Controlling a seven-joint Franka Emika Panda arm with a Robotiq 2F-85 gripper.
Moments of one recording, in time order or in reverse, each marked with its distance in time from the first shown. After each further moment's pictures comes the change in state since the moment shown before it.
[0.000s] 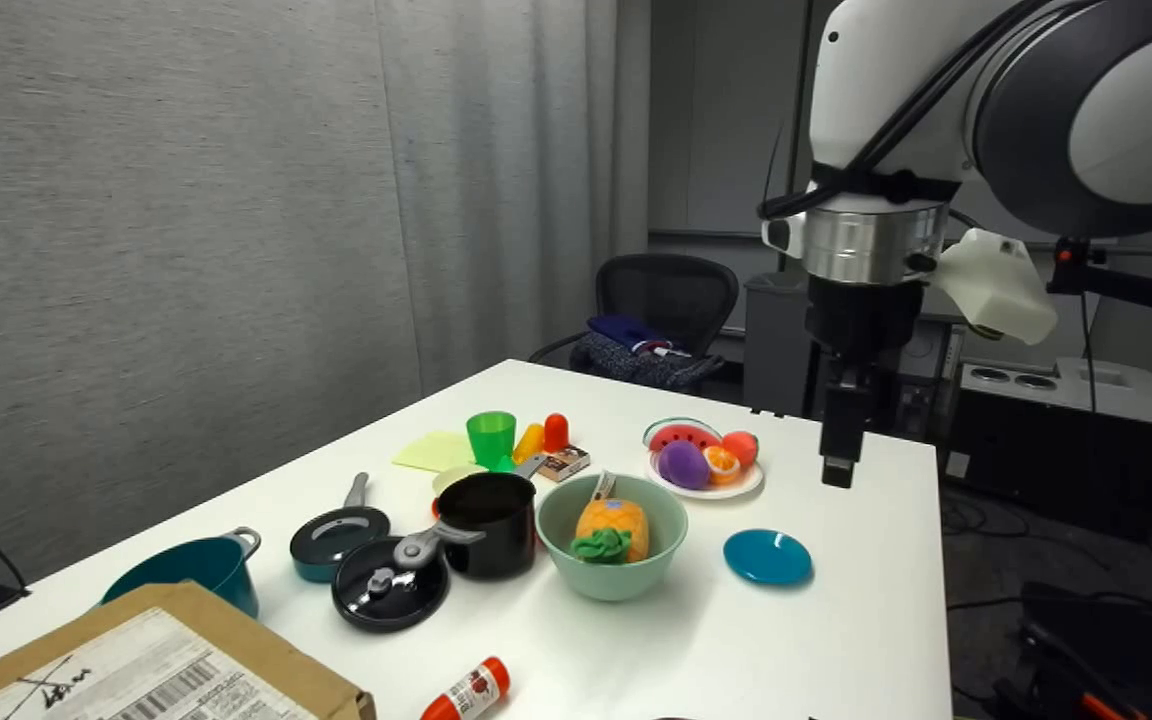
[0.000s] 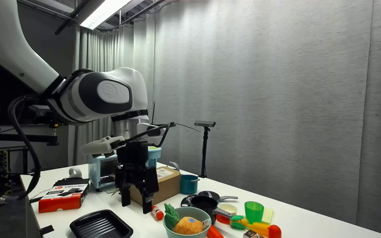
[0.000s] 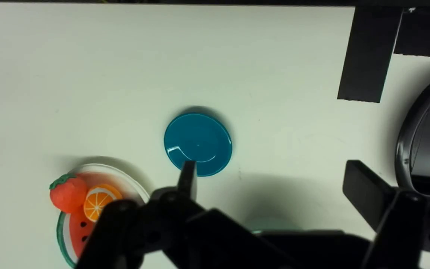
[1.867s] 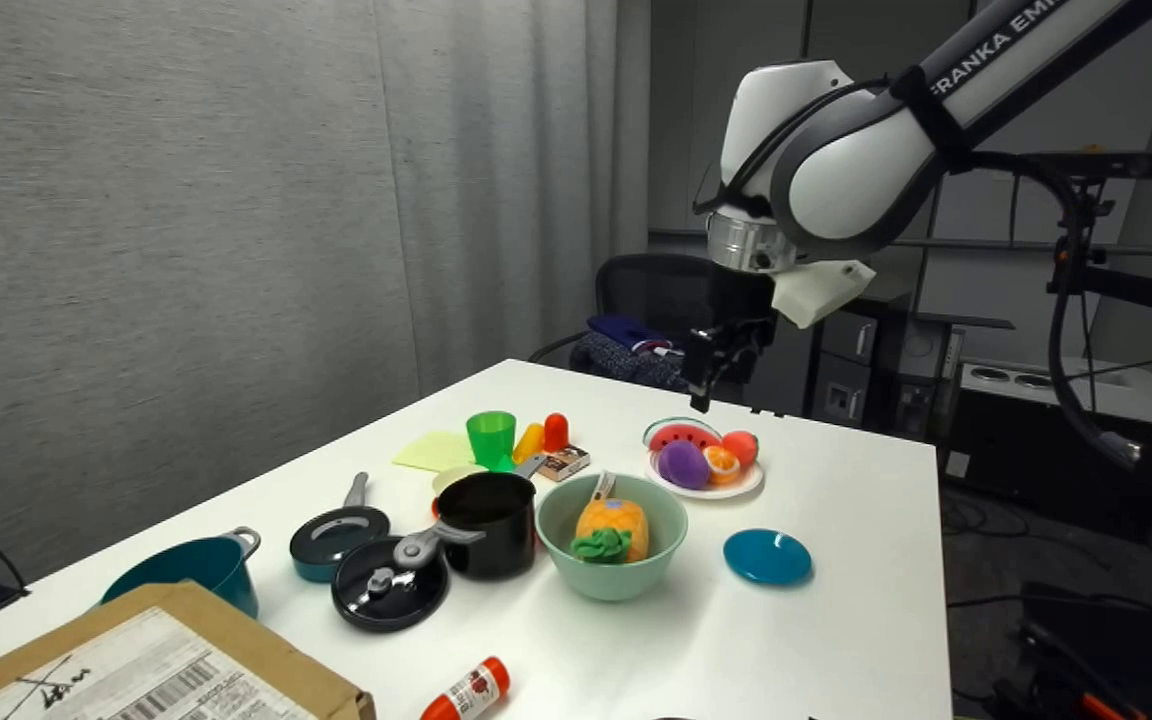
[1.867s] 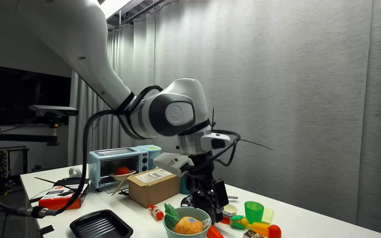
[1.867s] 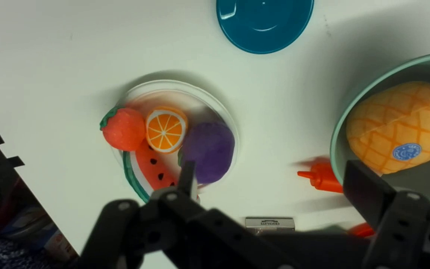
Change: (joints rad) arm -0.105 0.385 -0.145 0.298 0.014 0.274 0.083
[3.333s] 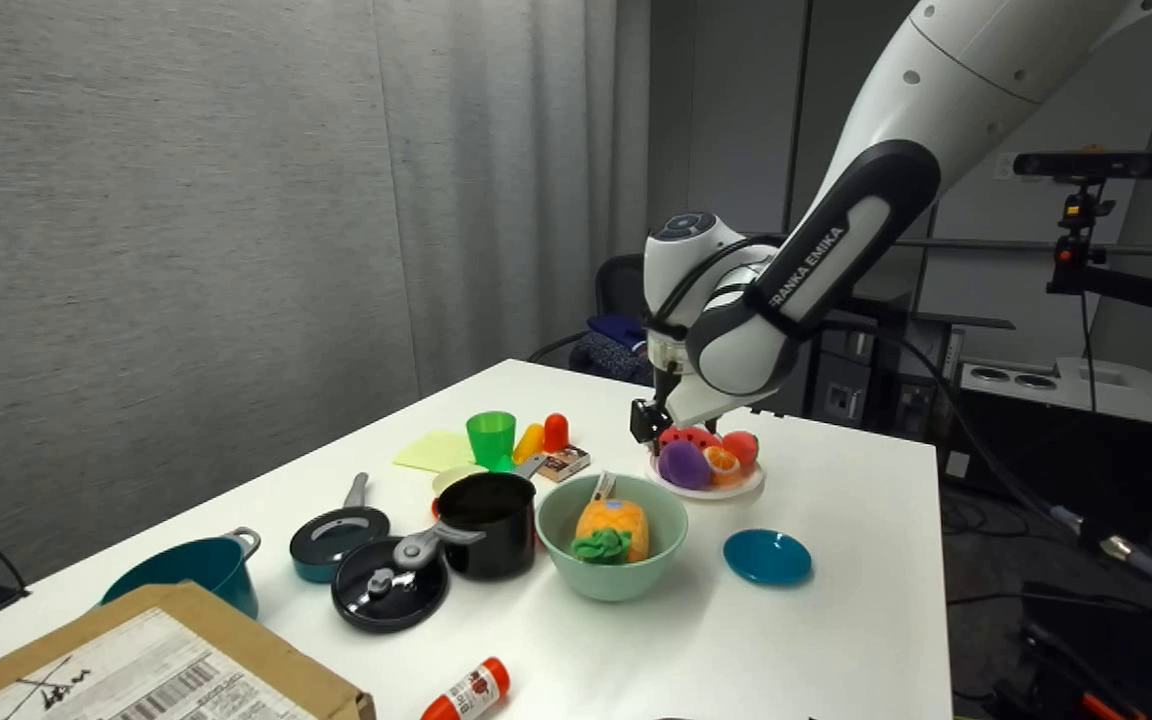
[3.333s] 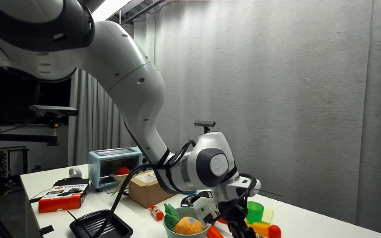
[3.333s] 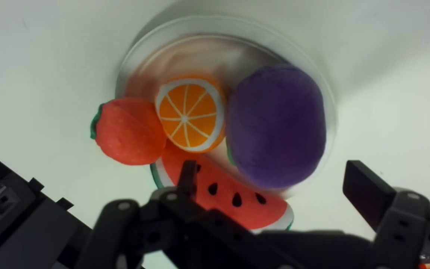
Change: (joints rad) arm 0.205 0.493 -0.279 0.304 -0.179 0.157 0.560
